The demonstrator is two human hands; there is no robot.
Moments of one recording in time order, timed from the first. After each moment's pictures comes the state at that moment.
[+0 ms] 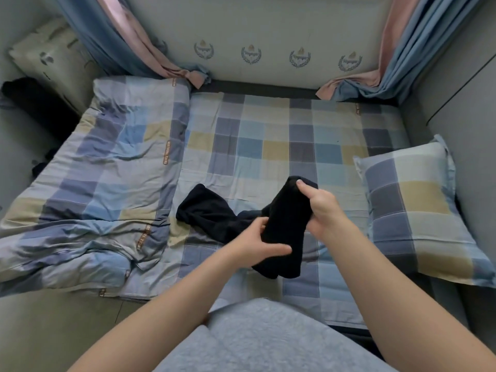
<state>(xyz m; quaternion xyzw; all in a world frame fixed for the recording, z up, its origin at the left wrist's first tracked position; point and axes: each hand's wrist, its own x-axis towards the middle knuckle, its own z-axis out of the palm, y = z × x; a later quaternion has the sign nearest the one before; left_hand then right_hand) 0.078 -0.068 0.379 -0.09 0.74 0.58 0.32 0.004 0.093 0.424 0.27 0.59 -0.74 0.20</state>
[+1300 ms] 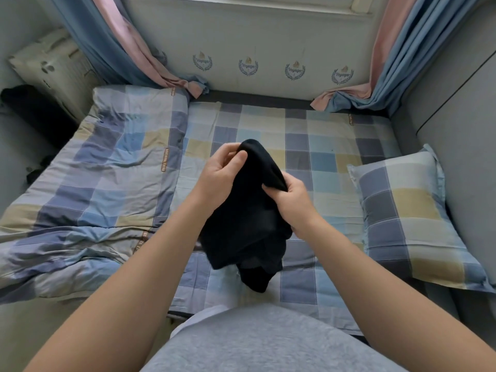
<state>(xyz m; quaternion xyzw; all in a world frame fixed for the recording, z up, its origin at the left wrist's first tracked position) 0.027 -0.120 0.488 -0.02 0.76 0.64 -0.02 0.015 0.049 0.443 -0.02 0.72 -0.67 0.15</state>
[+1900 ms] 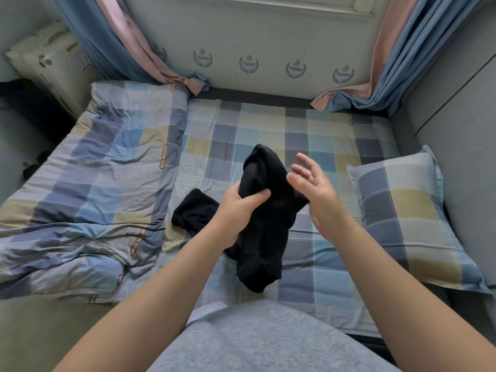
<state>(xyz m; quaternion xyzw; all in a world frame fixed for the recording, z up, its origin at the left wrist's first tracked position) 0.053 -0.085 0.443 -0.13 0.61 0.77 0.11 0.012 0.091 0.461 -0.01 0.70 -0.70 0.15</state>
